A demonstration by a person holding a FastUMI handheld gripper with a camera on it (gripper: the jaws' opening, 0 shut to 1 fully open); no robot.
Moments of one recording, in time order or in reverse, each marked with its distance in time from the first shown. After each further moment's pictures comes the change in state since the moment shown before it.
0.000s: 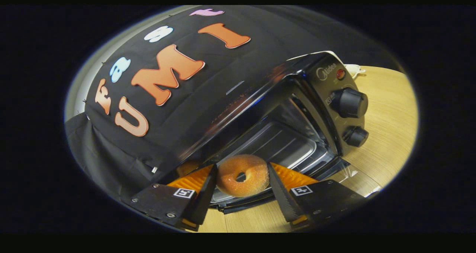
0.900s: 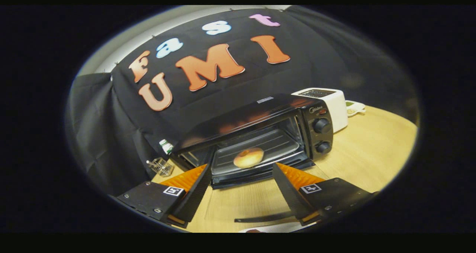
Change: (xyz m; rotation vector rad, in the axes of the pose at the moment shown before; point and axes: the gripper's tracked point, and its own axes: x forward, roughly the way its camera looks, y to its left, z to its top) arm -0.125 0.009 -0.027 -0.396 -0.069 0.009
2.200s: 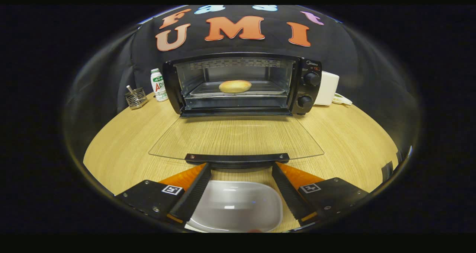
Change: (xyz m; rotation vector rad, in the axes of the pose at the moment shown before) arm -0.042 -0.051 -0.136 -0.328 0.339 -0.150
